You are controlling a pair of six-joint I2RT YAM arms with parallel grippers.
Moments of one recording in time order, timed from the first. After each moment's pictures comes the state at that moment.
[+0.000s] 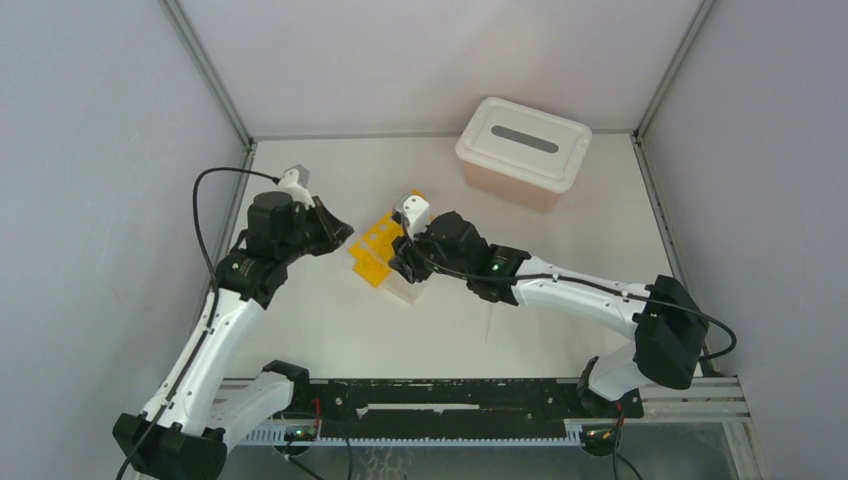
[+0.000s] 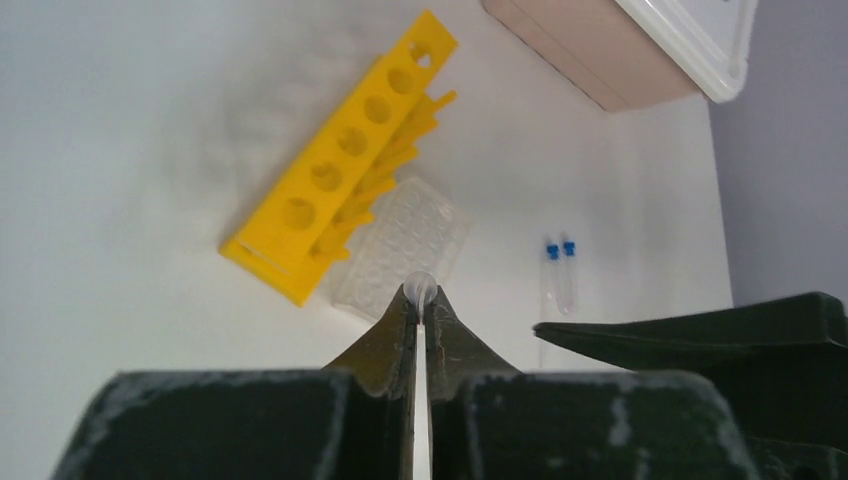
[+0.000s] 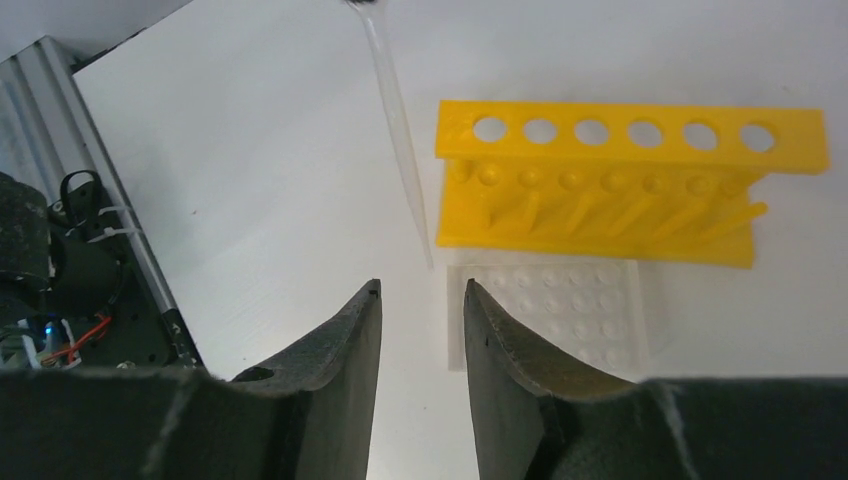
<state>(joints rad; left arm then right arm) -0.28 0.93 0.97 -0.54 0.17 -0.55 1.01 1.49 1.10 -0.03 -0.05 0.12</state>
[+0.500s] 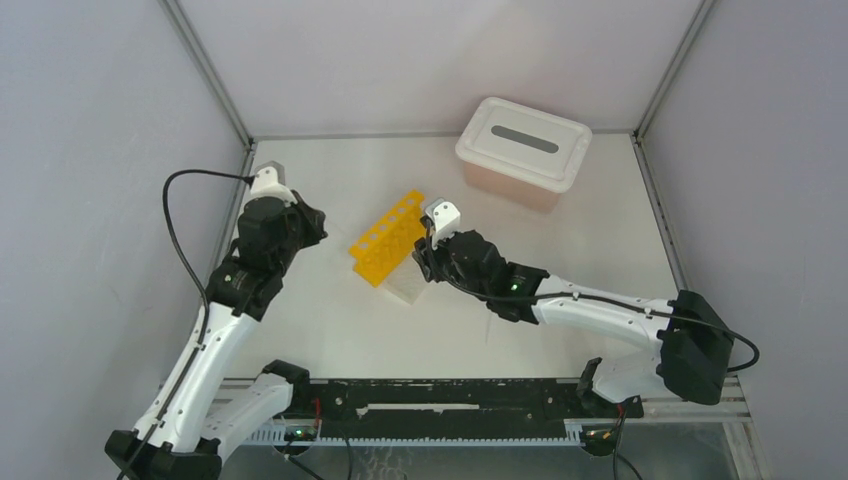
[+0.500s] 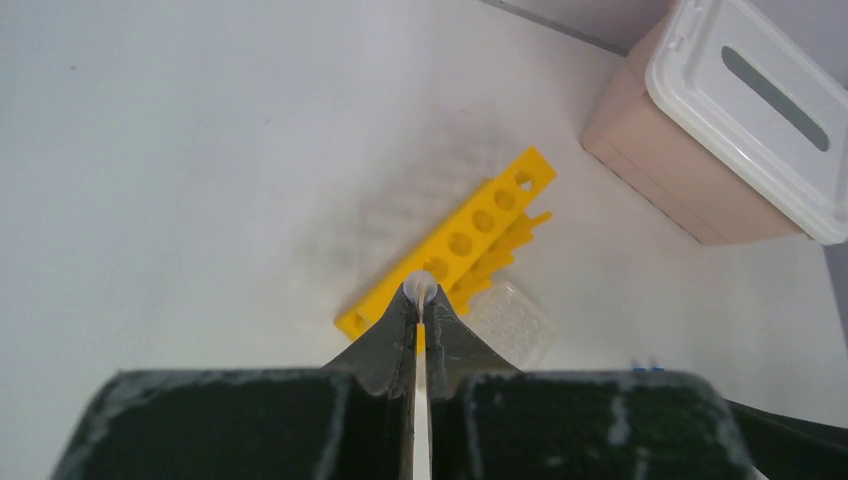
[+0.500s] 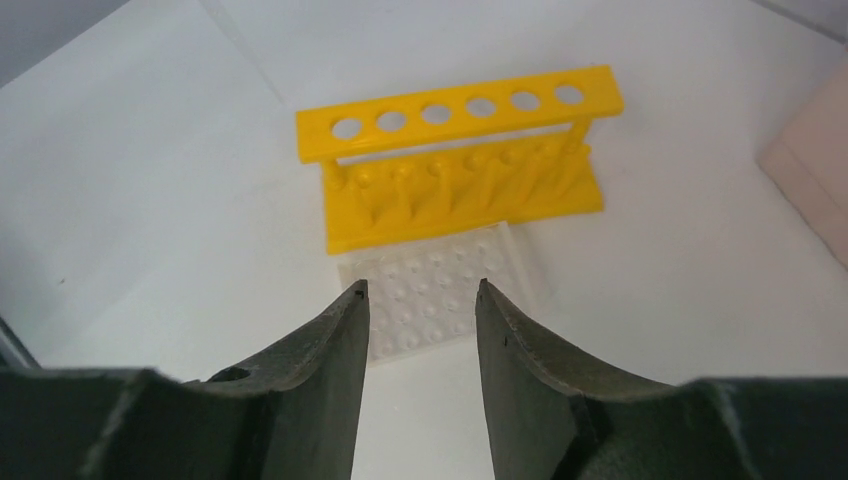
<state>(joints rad) -0.32 0.85 0.96 -0.49 -0.20 -0.49 1.04 1.35 0.92 0.08 0.28 0.13</state>
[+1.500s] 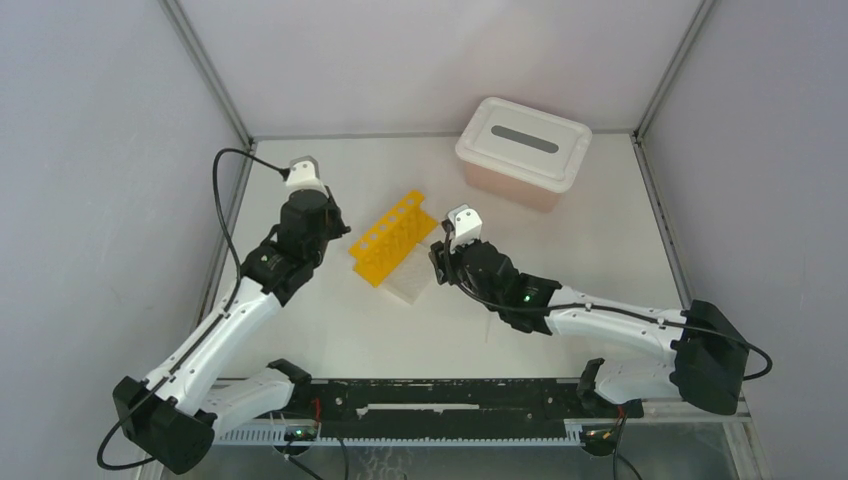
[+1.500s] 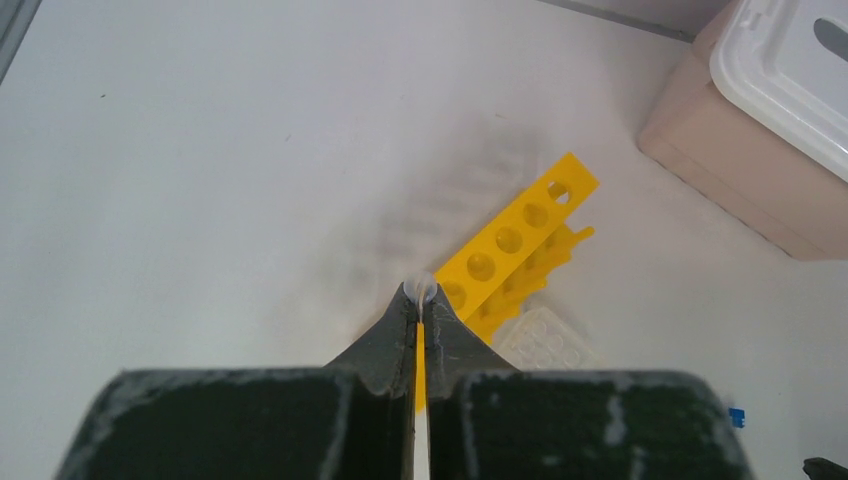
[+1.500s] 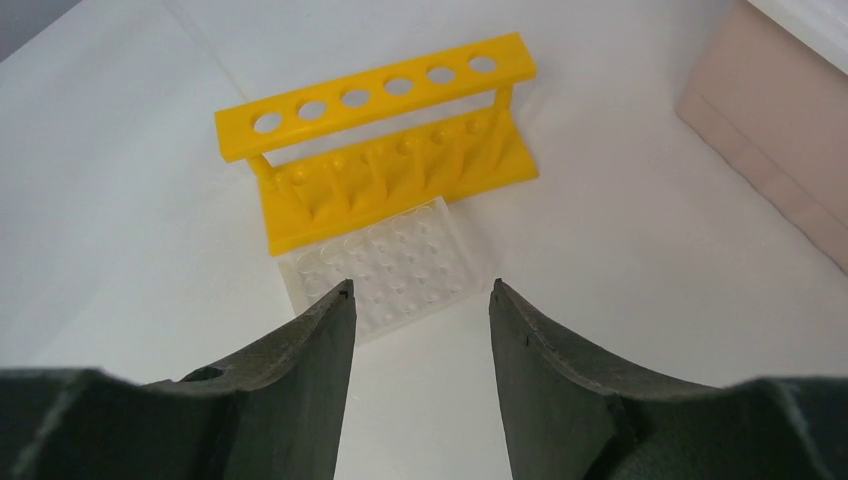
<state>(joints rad) -0.49 1.00 0.96 -0.38 -0.45 -0.44 1.04 1.26 0.79 0.12 0.45 0.18</state>
